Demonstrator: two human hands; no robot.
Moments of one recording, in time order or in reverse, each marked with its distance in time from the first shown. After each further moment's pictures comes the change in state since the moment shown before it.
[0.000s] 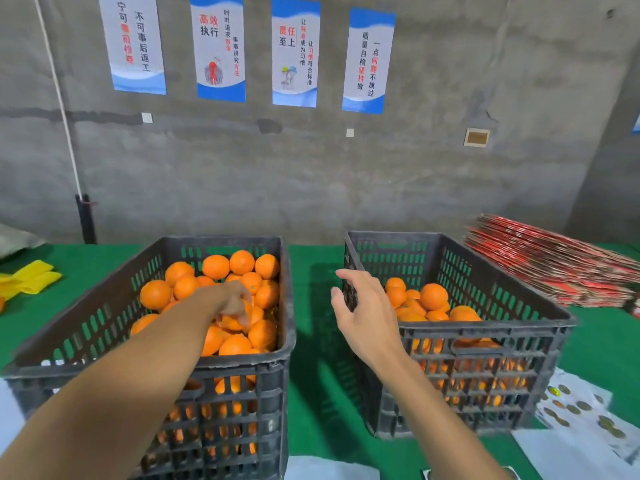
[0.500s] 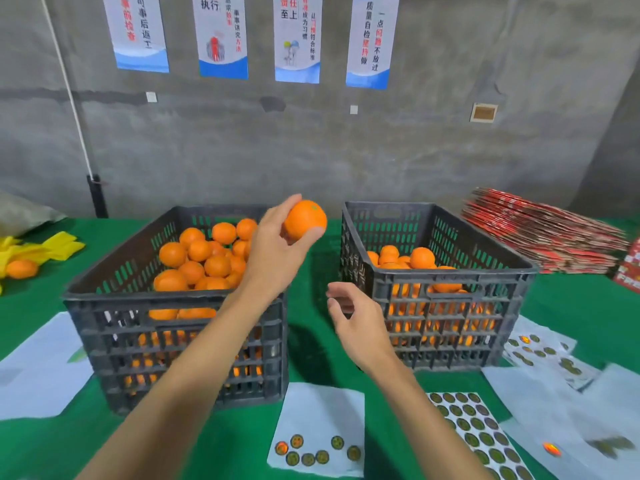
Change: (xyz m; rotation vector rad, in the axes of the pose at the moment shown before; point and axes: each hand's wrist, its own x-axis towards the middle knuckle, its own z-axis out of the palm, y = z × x) left_hand -0.189 0.101 0.042 -0.916 0.843 0.698; right_hand -0.100 -0.008 -0.015 0.287 -0.139 0.166
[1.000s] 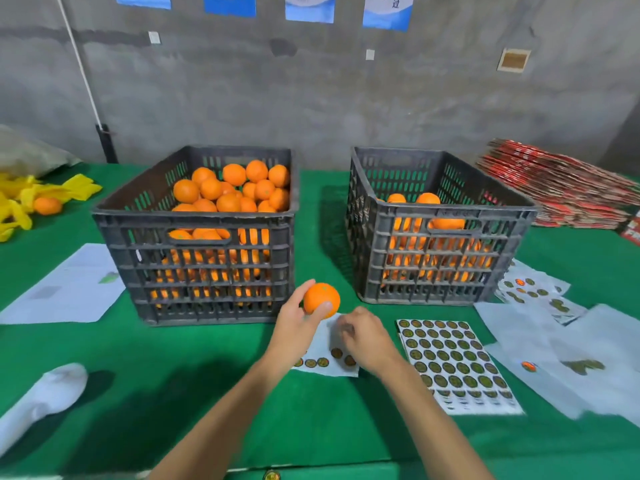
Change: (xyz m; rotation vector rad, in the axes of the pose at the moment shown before) left_hand -0.224 -0.066 0.028 -0.223 -0.271 -0.608; right_hand -0.115 0.061 0.010 -0.434 -0.481 0.186
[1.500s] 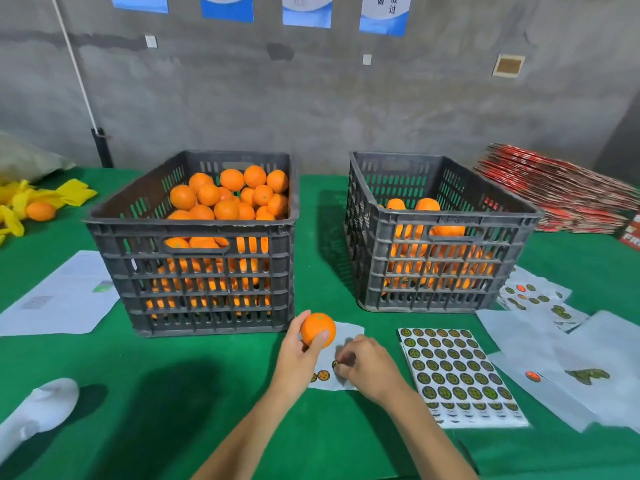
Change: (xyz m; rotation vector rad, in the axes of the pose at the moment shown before) left_hand -0.008 -0.048 0.014 0.008 0.084 -0.088; right_hand -0.013 0.012 0.018 -0.009 -0.046 0.036
